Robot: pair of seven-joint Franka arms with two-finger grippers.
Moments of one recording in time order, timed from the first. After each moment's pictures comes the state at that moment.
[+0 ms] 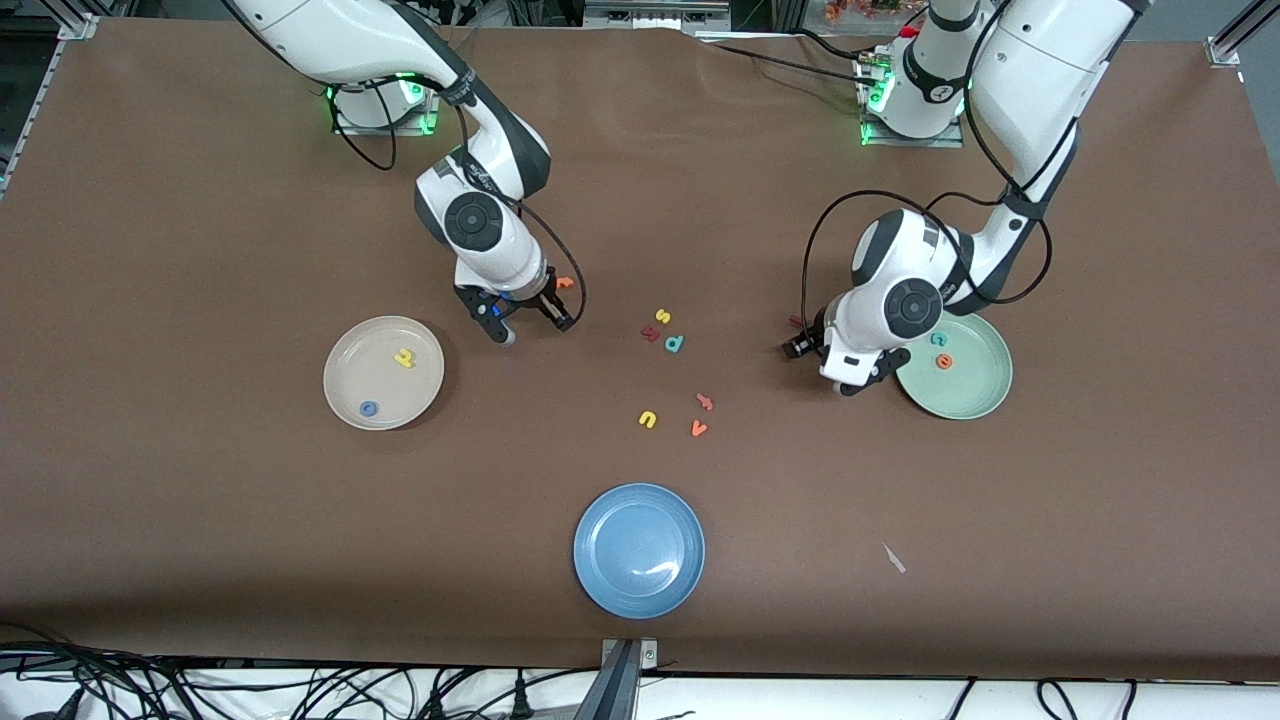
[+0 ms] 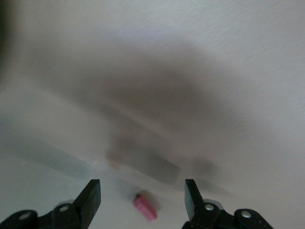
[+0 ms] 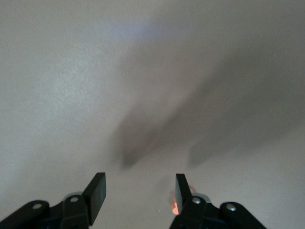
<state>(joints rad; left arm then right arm) -0.06 0.51 -0.32 -2.08 -0.06 2.35 -0.88 0.31 0.51 0.35 -2.05 -0.05 2.53 1.55</state>
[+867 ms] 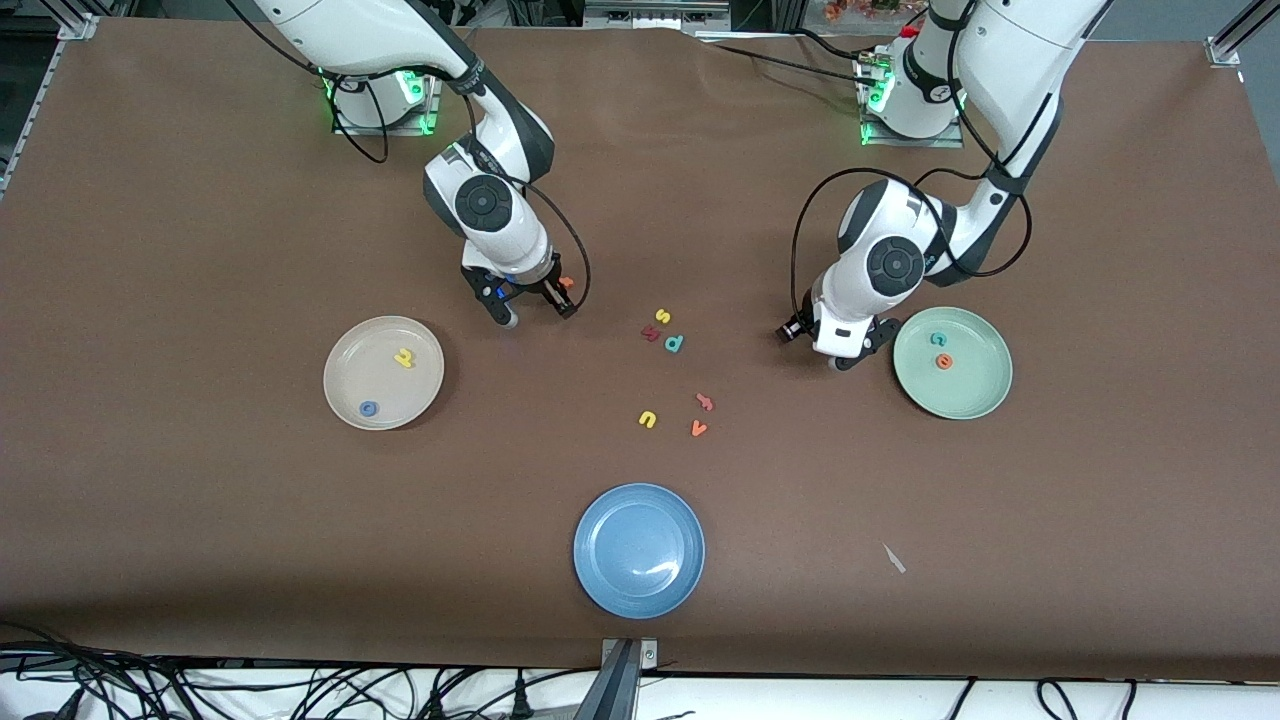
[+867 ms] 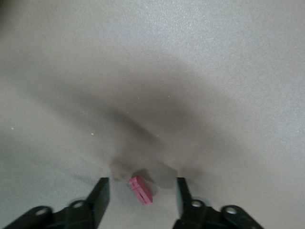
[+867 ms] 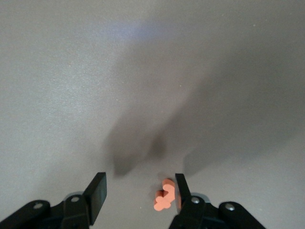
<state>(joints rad) -0.11 0.46 -0.32 -2.19 -0.06 2.50 -1.00 0.35 0.48 0.34 -2.15 -0.05 2.62 1.62</state>
